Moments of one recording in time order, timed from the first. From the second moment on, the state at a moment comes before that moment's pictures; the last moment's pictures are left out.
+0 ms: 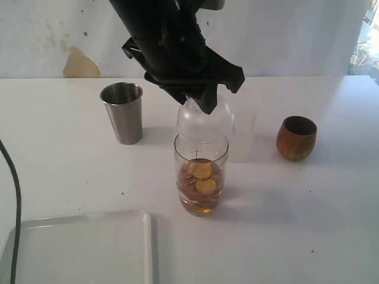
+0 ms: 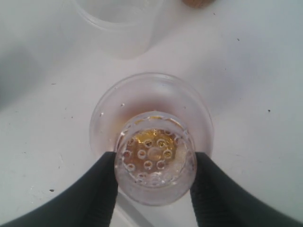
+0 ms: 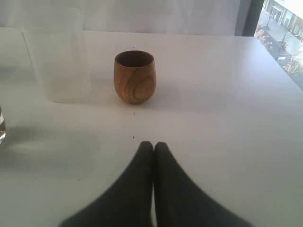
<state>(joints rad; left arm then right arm) -0.81 1.85 -1.88 -0.06 1.22 -0.09 -0.05 0.01 -0.01 -0.03 0.34 0.03</state>
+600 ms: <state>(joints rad) -0.81 1.78 -1.77 -0.06 1.23 -0.08 -0.05 0.01 -0.01 -0.03 0.34 0.03</state>
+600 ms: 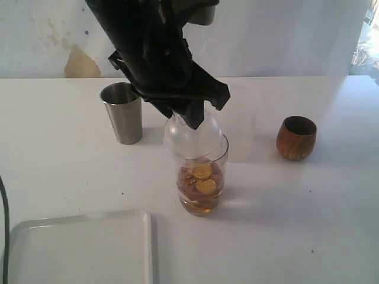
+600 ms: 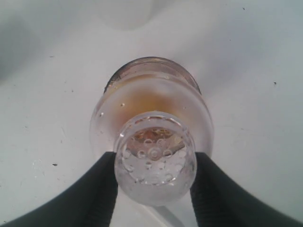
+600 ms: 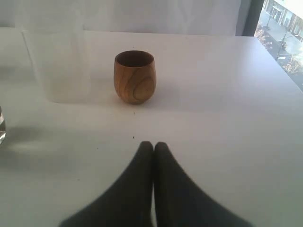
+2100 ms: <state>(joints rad) -0.81 1.83 -1.77 -0.05 1.14 -0.02 -0.05 0.01 -0.01 -0.03 0.34 0.03</state>
